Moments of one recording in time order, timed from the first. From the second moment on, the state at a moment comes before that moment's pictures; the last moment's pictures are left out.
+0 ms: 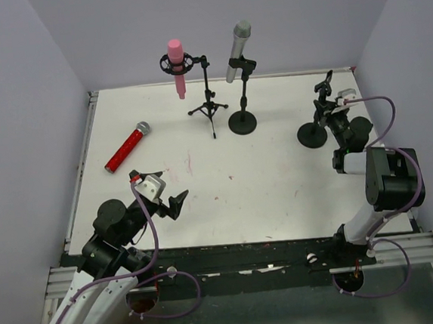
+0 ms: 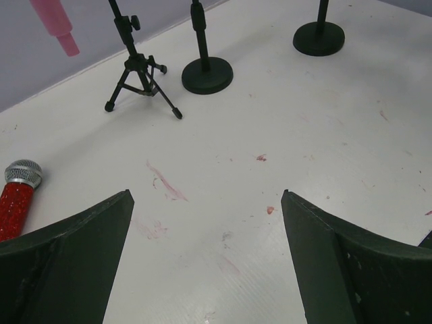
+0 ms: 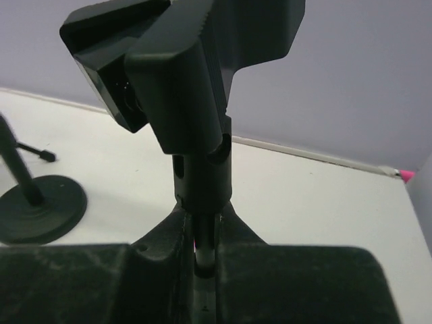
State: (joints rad) left arm -0.58 0.26 0.50 -0.32 0.11 0.10; right arm -0.15 1.68 0.61 1.25 -0.37 -0.03
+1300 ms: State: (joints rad) left arm -0.57 0.26 0.50 -0.32 0.12 0.10; right arm 0.30 1.50 0.60 1.02 -1.48 0.11
